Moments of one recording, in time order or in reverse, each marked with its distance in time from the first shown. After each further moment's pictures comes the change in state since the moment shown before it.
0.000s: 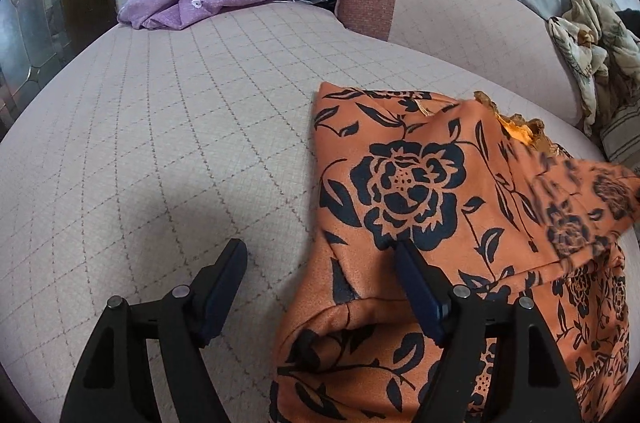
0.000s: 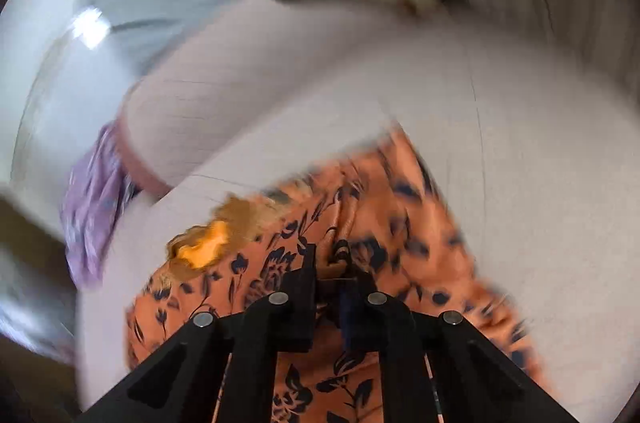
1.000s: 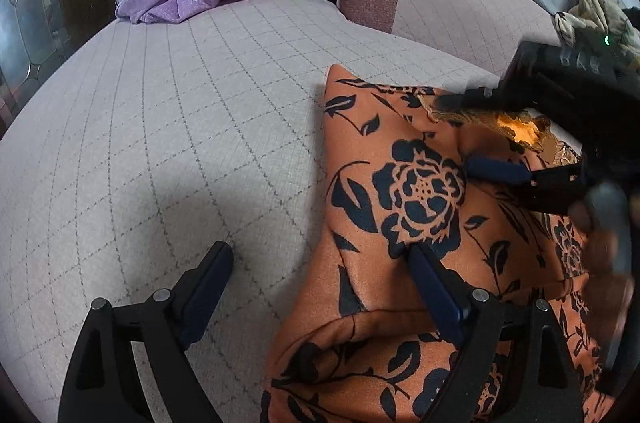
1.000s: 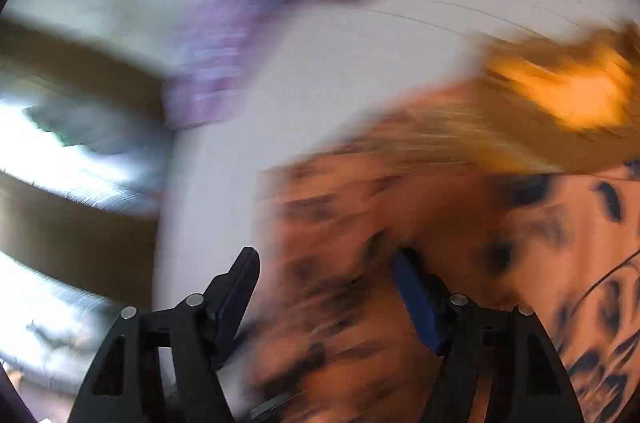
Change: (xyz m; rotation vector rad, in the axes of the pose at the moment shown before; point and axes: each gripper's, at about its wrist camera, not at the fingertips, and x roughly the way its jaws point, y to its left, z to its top) left arm 0.010 -0.004 0.004 -0.001 0.037 -0.002; right arm 0.164 0.195 -0.071 -0.094 0.575 0.521
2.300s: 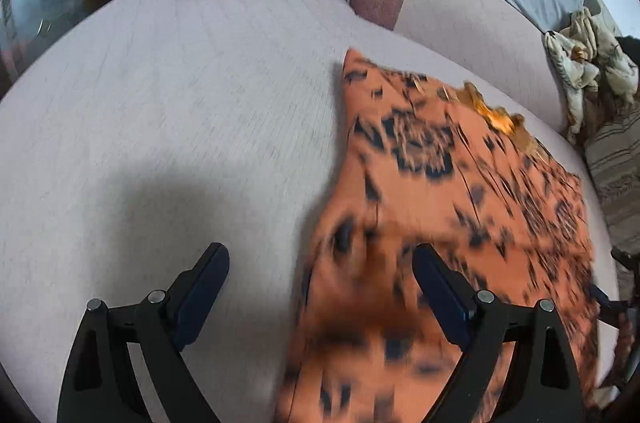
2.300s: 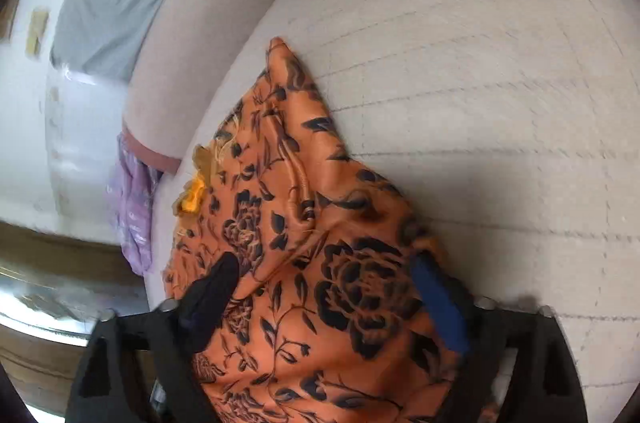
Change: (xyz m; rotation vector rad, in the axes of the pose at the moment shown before) left arm -0.058 0.033 -0.050 -0.092 0.047 -0.092; right arm -0.289 -0.245 -0.145 0.465 -0.386 -0.064
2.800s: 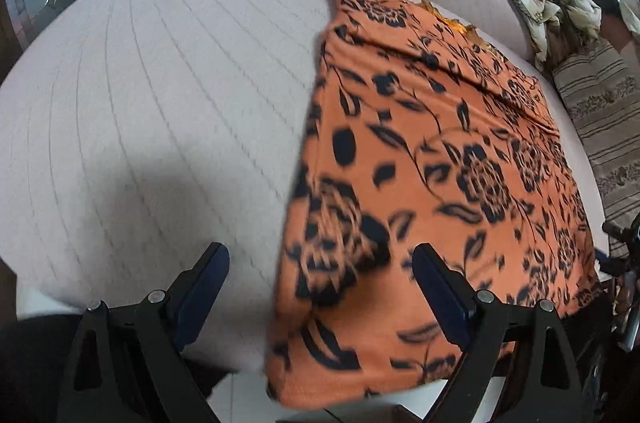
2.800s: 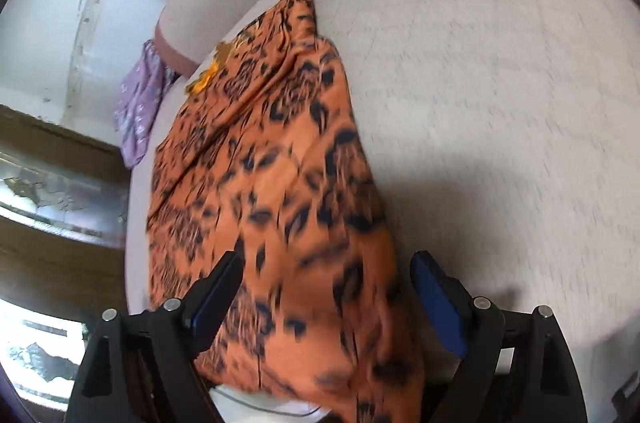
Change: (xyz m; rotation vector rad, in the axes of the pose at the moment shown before) left arm -0.085 0.021 -0.130 0.080 0.135 -0.025; right arm -0.082 -0.048 -0.116 -0.272 0.181 -0.086
